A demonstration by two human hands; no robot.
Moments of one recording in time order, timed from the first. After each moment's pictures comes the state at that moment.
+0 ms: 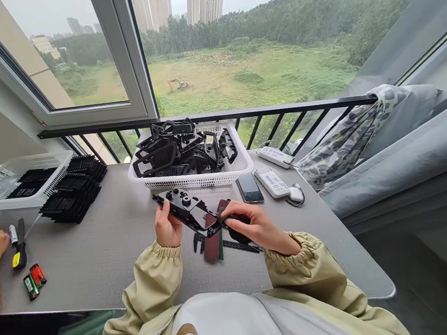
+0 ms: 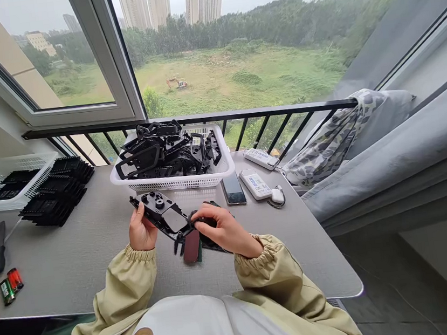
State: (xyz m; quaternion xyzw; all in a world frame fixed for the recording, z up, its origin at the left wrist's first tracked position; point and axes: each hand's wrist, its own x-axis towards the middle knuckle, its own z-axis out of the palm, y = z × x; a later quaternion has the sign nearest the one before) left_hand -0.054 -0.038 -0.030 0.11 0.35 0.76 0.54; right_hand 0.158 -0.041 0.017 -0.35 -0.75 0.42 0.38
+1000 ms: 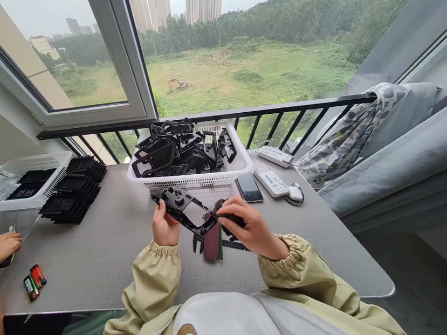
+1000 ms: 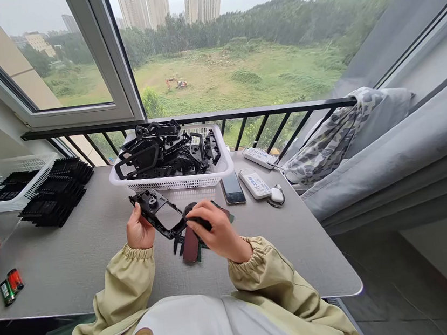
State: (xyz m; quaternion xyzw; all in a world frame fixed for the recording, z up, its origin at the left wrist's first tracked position) left_hand -0.061 -0.033 -0.030 0.07 0.33 0.76 0.55; right_hand 0.145 -0.048 0.007 -0.33 -0.77 0.29 0.46
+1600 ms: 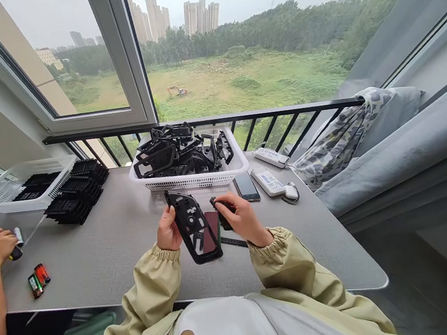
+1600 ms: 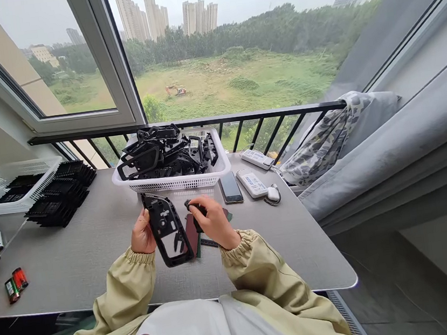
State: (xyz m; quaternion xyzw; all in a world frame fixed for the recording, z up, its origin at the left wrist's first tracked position) left_hand -0.054 -0.058 -0.032 0.20 0.29 0.68 0.65; right_hand 0.132 -0.042 -0.006 -0.41 -0.72 0.31 0.46
